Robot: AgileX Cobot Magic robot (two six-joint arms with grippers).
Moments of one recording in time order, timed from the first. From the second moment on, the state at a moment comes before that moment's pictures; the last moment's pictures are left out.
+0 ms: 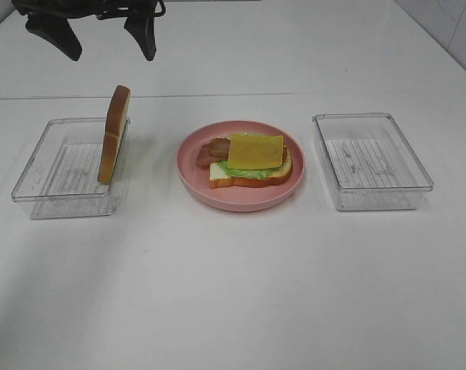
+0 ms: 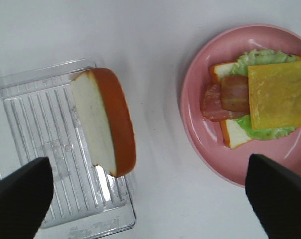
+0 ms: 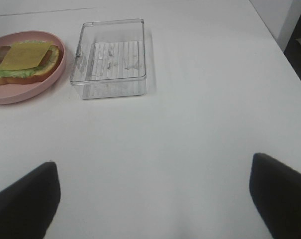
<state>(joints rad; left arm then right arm) -0.33 2.12 -2.09 -0.06 1.22 -0.17 0.05 0.00 -0.46 -0.05 1.11 0.09</state>
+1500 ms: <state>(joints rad) -0.30 2.36 -2.14 0.06 1.22 -0.18 0.05 0.00 -0.46 -0.05 1.11 0.09</state>
